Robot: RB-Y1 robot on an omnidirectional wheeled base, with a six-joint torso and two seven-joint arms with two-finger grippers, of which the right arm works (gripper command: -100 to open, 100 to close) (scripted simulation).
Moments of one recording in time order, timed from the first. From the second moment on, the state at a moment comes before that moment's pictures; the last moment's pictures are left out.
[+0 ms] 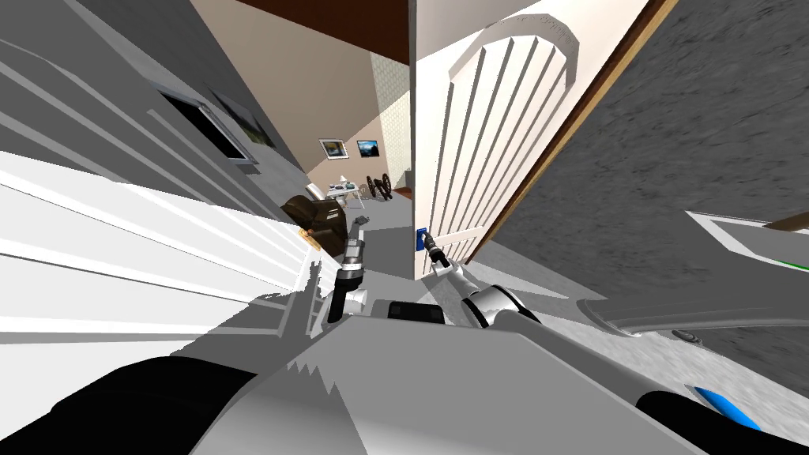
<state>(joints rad) -0.58 -0.05 0.23 -0.51 -0.05 -0.55 -0.14</state>
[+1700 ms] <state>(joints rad) -0.57 -0.07 0.16 -0.49 -0.08 -0.56 -0.11</state>
